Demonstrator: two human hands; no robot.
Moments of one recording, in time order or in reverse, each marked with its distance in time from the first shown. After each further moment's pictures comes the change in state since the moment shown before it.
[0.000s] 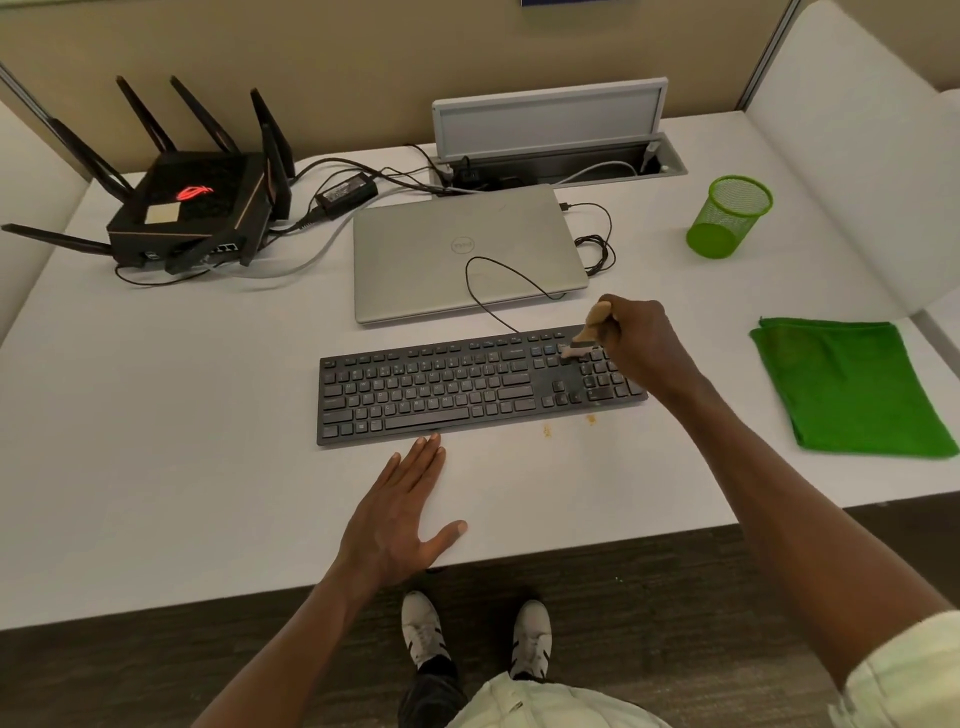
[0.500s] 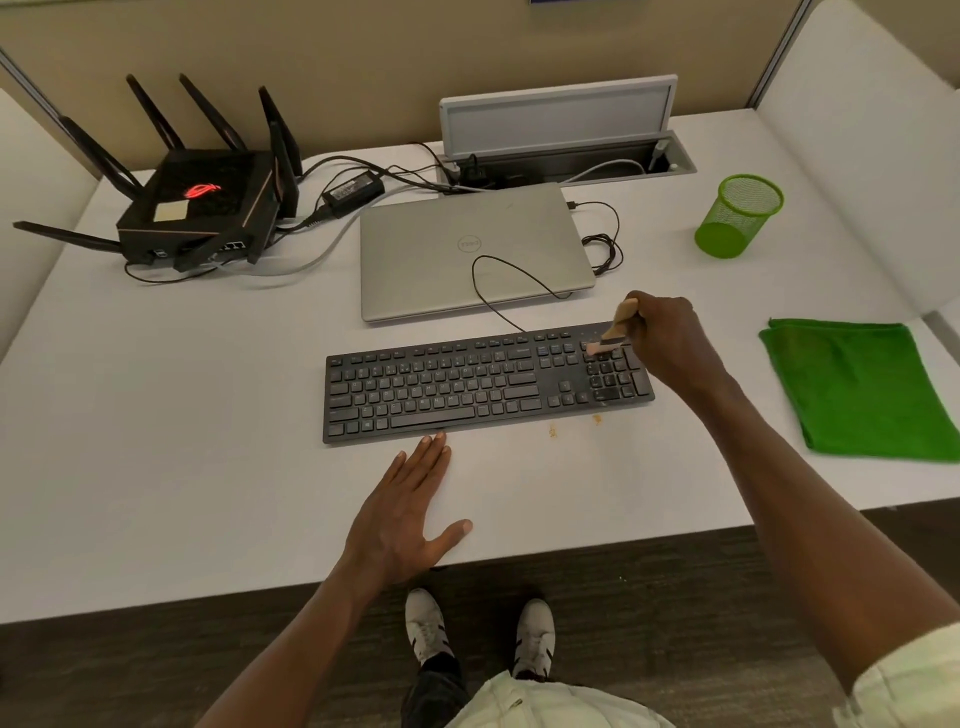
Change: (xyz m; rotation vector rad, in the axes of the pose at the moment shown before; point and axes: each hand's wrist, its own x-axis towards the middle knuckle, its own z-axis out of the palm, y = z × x) left_hand 0.000 0.000 -0.001 -0.002 0.009 0.007; right_hand 0.005 0.027 -0.004 -0.153 -0.004 0.043
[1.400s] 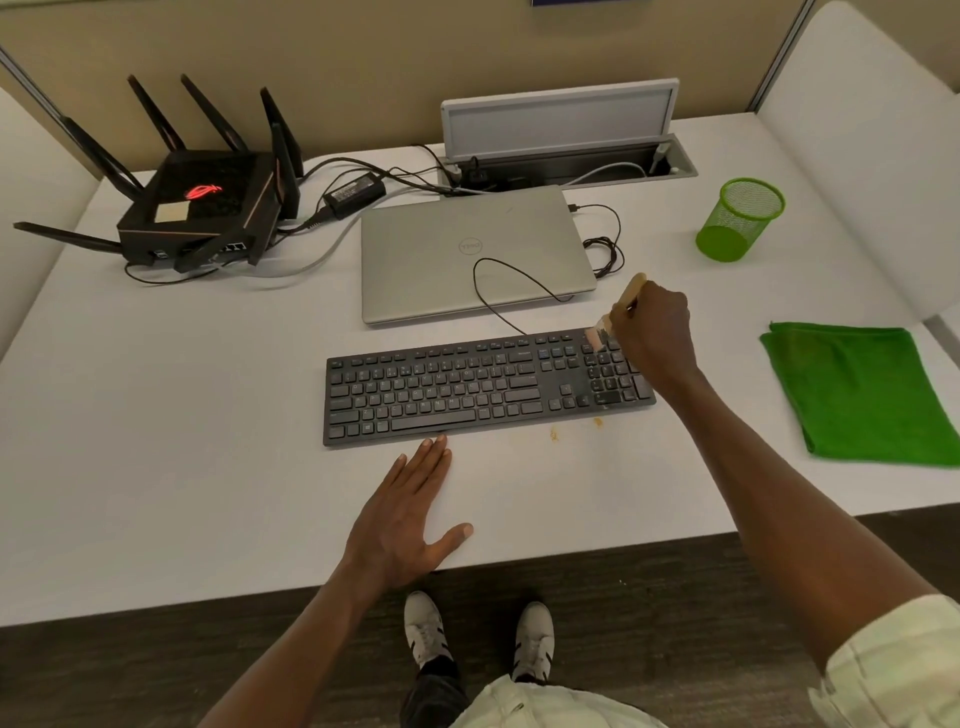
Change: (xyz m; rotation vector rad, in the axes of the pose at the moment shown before) left_hand 0.000 -0.002 0.002 -0.003 0.003 0.005; right_hand 0.014 -0.031 0.007 0.105 0.110 0.343
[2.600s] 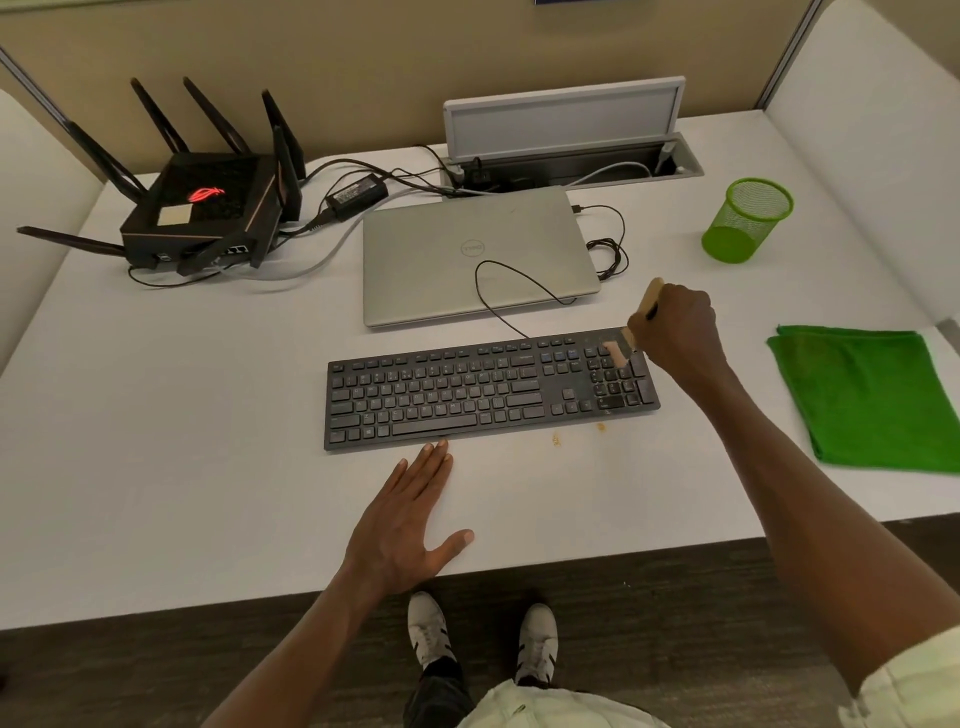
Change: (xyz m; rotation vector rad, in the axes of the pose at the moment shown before) left_hand 0.001 0.000 0.000 -0.005 -0.028 -0.010; right_hand 0.009 0.012 -0.014 -0.194 -0.032 -0.017
